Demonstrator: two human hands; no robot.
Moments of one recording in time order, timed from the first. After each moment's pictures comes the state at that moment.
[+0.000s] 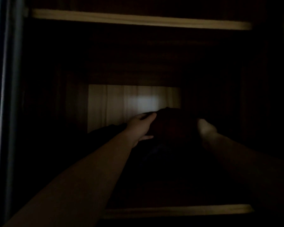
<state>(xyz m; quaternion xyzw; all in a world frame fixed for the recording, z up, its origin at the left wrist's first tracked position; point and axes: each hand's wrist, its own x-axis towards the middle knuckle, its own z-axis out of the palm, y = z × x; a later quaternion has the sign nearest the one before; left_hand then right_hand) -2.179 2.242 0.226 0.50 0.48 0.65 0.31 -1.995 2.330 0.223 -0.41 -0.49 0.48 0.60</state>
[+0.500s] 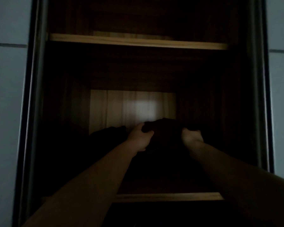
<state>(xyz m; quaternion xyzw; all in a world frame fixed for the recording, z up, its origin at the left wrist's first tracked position) -2.149 2.200 0.202 0.56 0.57 0.57 0.20 -1.996 2.283 0.205 -0.50 -0.53 0.37 0.58</state>
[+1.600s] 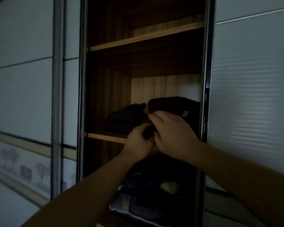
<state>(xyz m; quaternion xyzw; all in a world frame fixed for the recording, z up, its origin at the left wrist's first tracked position) -1.995 2.099 0.097 0.50 0.67 0.53 -0.13 -1.872 2.173 0.140 -0.03 -0.90 -0.19 0.38</state>
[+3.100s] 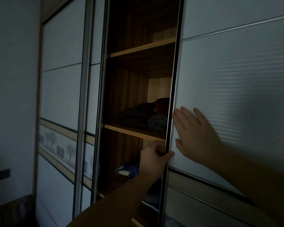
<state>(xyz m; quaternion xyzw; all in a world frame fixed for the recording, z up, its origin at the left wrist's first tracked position) -1.885 2.119 0.042 0.36 0.66 0.64 -0.13 -1.784 2.219 0.131 -0.03 -0.85 -0.34 0.41</state>
